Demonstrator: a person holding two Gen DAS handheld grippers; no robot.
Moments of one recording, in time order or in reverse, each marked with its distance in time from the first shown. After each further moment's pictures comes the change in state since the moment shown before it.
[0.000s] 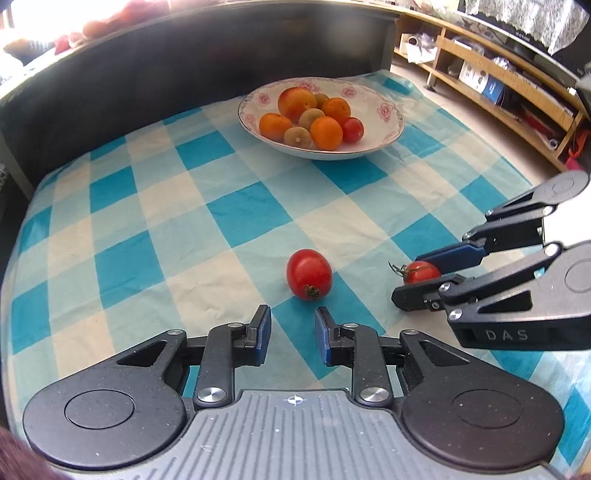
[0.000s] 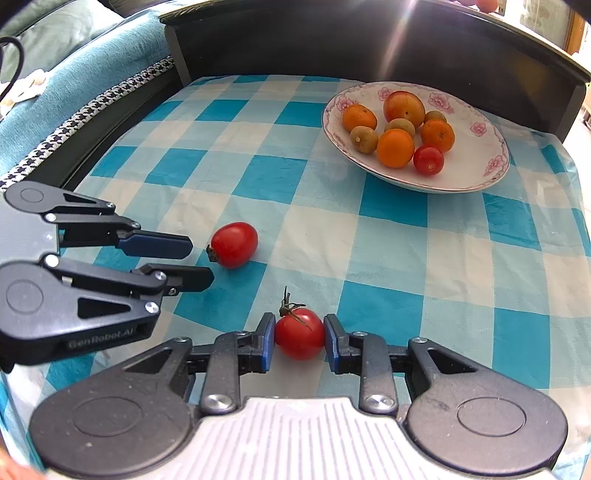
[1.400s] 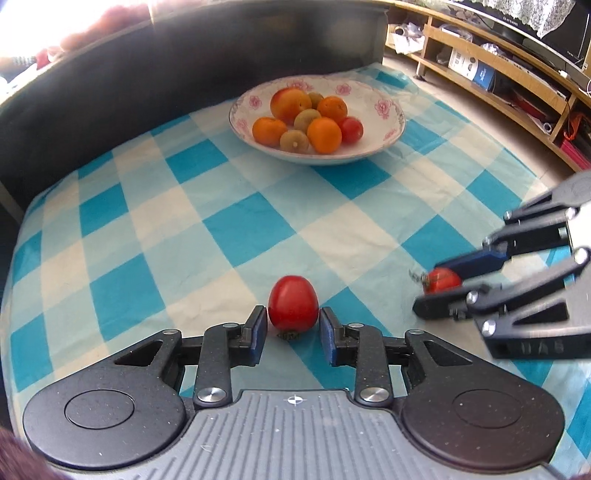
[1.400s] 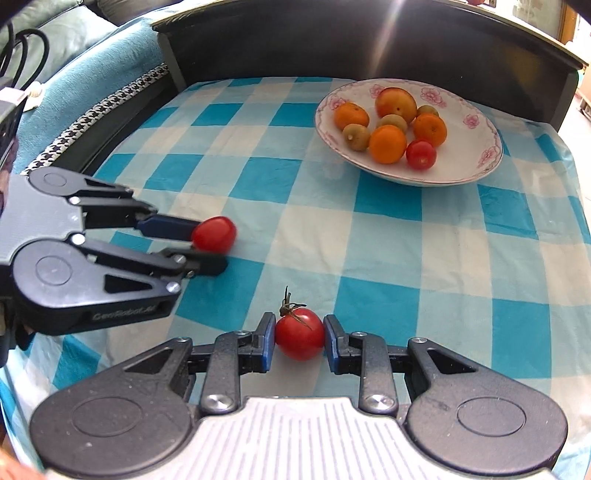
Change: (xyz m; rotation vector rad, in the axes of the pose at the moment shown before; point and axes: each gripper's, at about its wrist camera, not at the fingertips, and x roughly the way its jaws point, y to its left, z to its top) left arm 0.012 0.003 0.014 0.073 0.006 0.004; right arm -0.004 -0.005 -0.003 0.040 -0.003 0.015
